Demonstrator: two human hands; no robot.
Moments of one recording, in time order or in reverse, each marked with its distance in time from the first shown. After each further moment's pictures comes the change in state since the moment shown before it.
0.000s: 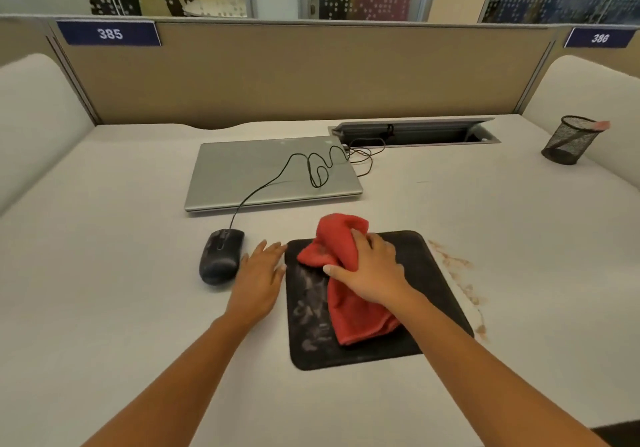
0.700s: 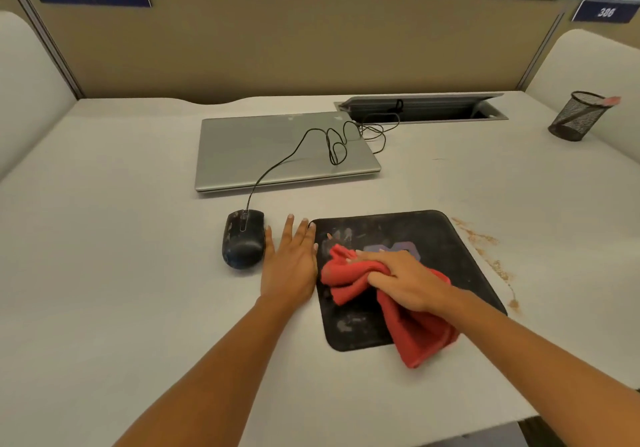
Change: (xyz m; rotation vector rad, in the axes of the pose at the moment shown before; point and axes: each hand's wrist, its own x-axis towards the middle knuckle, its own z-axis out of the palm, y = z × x) left_hand 0.011 -0.012 0.018 0.456 -0.021 0.154; right_hand -0.025 0.003 0.016 0.190 -0.140 -0.326
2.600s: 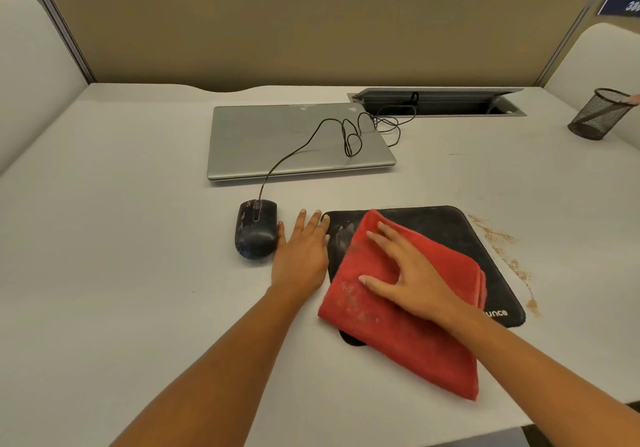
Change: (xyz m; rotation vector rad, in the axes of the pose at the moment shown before) left_hand 0.003 -0.004 0.000 -0.199 -0.042 -0.029; right_hand -0.003 -0.003 0.023 -0.127 0.186 -0.019
